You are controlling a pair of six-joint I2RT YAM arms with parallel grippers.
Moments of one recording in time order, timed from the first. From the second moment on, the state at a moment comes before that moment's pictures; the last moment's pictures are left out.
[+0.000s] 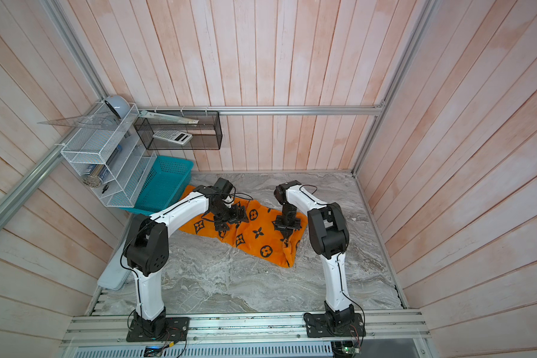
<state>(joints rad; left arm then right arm) -0.47 2.01 1.62 -0.90 0.37 -0.63 0.42 2.21 1.77 -1.38 -0.17 0.58</state>
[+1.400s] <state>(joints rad) -0.85 2.19 1.98 -1.11 0.30 -0.41 -0.01 1.82 1.29 -1.15 -0.46 0.47</state>
